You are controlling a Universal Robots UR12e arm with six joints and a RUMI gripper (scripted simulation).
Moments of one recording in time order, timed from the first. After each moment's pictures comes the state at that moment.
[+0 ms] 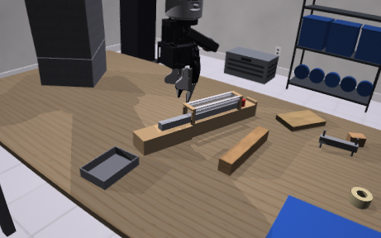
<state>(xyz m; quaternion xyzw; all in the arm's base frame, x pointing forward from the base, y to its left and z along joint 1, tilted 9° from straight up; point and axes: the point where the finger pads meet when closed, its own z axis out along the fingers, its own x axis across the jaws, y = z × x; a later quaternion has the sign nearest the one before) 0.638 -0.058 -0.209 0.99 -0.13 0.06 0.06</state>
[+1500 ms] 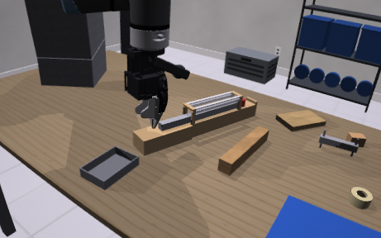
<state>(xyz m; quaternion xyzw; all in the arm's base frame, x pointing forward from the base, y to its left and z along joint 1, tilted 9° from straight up) 0.619 -0.155 -0.262 0.99 -0.13 0.06 0.06</state>
